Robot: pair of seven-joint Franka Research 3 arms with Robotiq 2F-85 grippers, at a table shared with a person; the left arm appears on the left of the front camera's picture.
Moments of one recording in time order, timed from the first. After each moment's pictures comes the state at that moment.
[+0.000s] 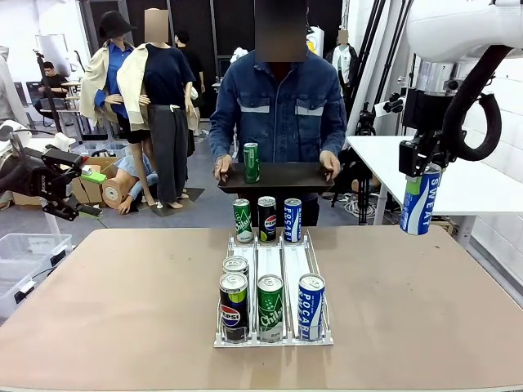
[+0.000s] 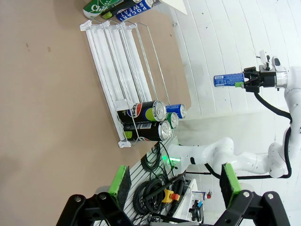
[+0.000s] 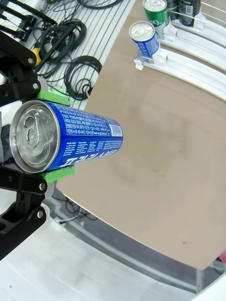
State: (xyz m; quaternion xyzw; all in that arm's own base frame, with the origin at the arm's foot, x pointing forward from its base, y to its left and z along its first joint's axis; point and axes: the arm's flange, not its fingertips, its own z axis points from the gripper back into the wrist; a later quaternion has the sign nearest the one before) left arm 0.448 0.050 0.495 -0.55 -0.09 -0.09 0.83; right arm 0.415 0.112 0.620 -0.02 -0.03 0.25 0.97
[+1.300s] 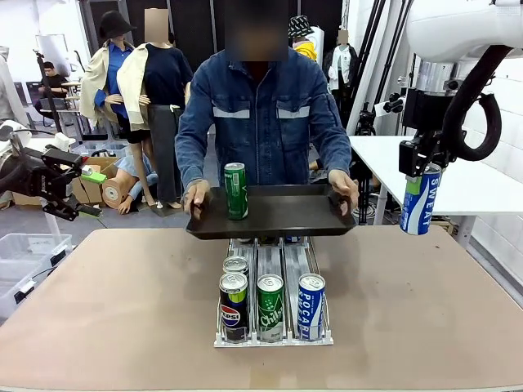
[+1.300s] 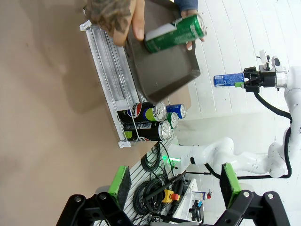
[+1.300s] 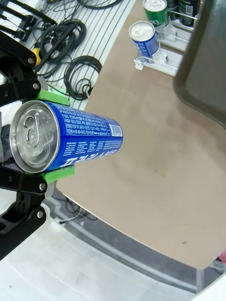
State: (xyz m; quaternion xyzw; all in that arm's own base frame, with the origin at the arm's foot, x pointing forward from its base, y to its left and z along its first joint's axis) left arm 0.448 0.050 0.495 -0.55 -0.09 -0.09 0.83; right arm 0.415 0.112 0.620 -0.02 -0.03 0.25 0.97
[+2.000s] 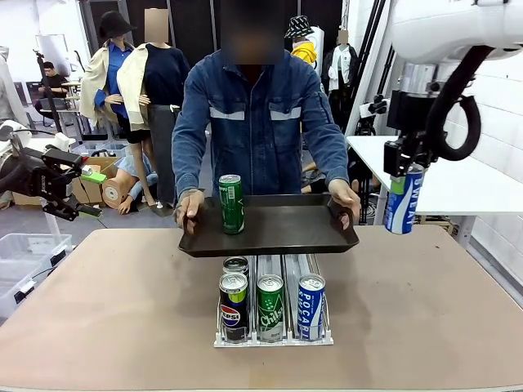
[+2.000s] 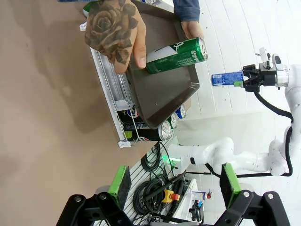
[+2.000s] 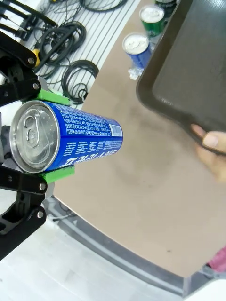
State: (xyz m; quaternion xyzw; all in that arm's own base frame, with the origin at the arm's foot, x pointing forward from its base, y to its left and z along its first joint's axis) left arm 0.448 0.049 0.495 -0.55 -0.09 -0.09 0.83; right arm 0.428 0.148 0.620 -0.01 -0.03 0.28 0.96
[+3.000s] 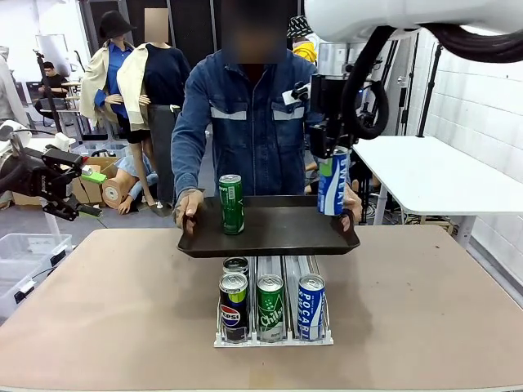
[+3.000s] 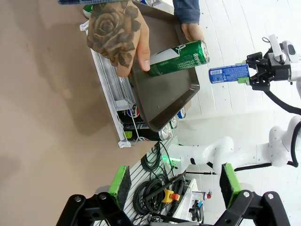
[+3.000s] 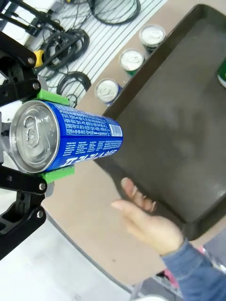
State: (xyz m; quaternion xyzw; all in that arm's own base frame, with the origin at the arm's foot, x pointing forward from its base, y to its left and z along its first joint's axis) left arm 0.448 0.049 0.495 -0.55 -0.09 -0.09 0.83; right arm 0.469 0.274 0.640 0.00 -0.02 0.38 0.92
